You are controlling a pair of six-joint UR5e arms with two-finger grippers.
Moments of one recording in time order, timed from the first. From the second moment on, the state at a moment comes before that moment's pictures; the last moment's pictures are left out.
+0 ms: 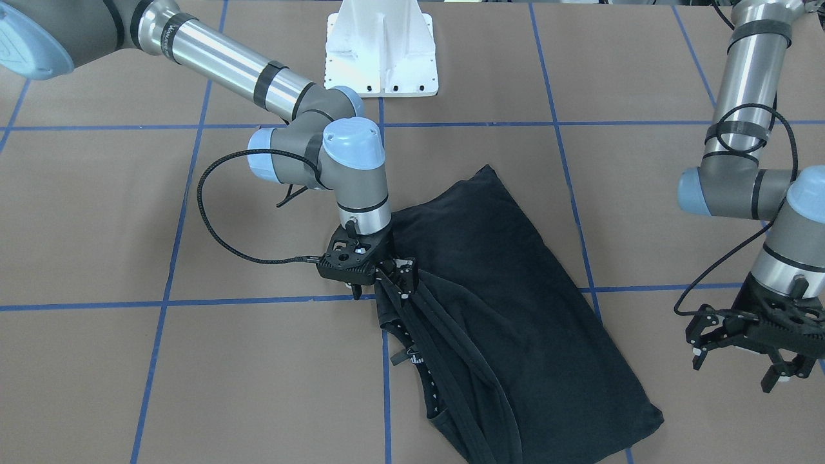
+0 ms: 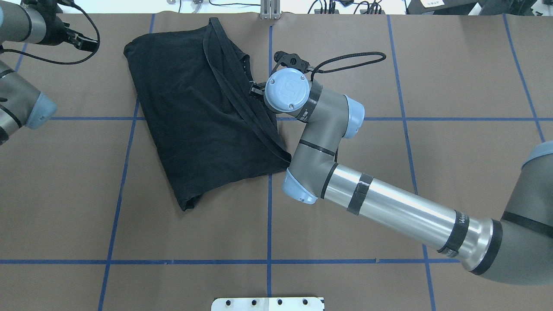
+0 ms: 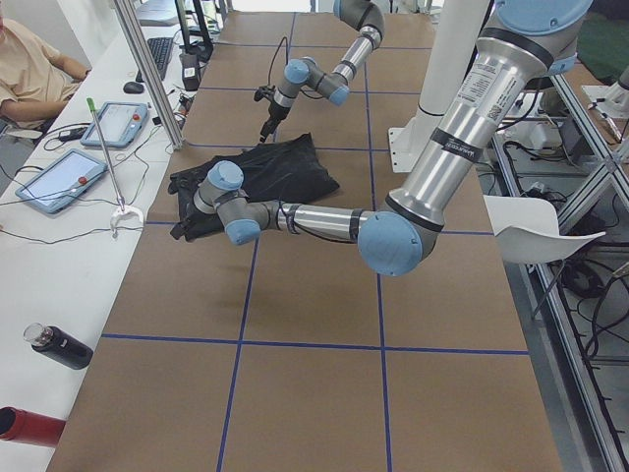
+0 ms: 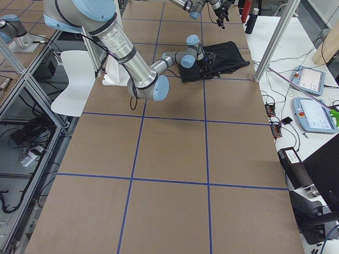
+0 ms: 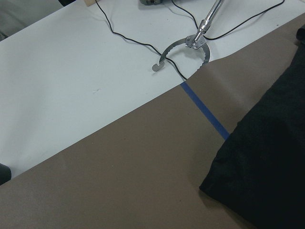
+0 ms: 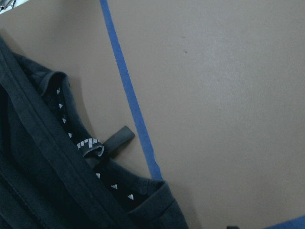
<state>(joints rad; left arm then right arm) -1.11 -2.06 -1.11 -2.54 -1.86 -0.36 0.55 -0.65 1.14 -1.12 1.54 1.56</state>
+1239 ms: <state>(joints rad) -1.11 -2.06 -1.10 -2.54 -1.86 -0.38 0.51 -0.65 1.14 -1.12 1.50 1.54</state>
